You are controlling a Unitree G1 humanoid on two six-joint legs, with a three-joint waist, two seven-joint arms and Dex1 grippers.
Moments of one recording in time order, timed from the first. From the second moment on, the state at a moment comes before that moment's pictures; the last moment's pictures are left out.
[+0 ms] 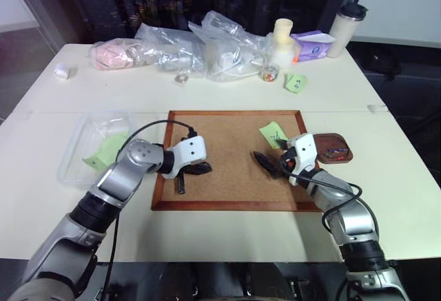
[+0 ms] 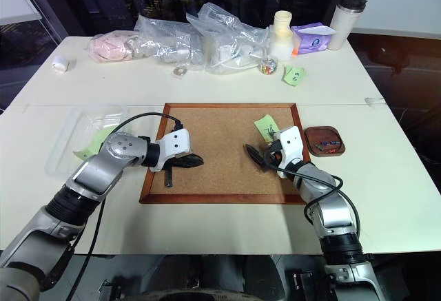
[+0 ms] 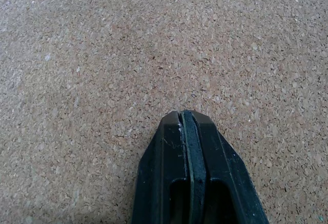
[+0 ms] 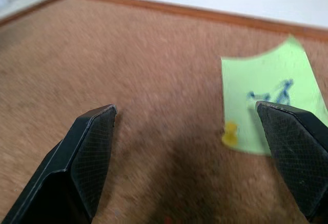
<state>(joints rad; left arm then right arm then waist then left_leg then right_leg) -0.53 0.61 -0.40 -0.03 -0.06 0.45 -1.04 -0.21 -0.37 0.01 0.01 0.28 0.28 0.50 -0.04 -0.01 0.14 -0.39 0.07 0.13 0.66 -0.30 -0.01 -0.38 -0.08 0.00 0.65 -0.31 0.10</state>
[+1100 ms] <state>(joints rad) -0.65 0.67 -0.23 0.14 -0.23 0.53 -1.22 -0.26 -0.36 -0.09 -0.03 0.32 0.29 0.49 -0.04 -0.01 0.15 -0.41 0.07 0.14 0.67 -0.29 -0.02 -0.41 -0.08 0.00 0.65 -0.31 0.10</state>
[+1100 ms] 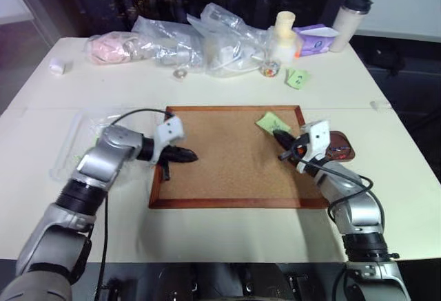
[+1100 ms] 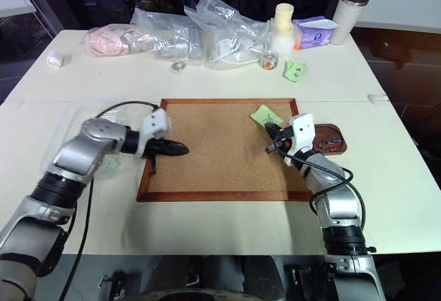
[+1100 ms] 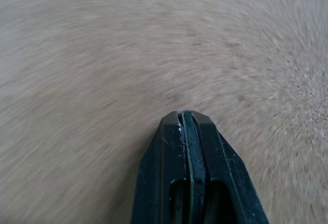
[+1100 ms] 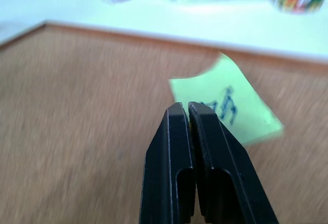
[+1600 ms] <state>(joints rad) -1.06 0.46 -0.07 0.59 -0.29 0.54 -1.11 -0.25 -0.36 -0.11 -0.14 0.33 0.34 0.47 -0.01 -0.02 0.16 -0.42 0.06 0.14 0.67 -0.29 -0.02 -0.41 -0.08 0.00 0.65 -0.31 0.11</state>
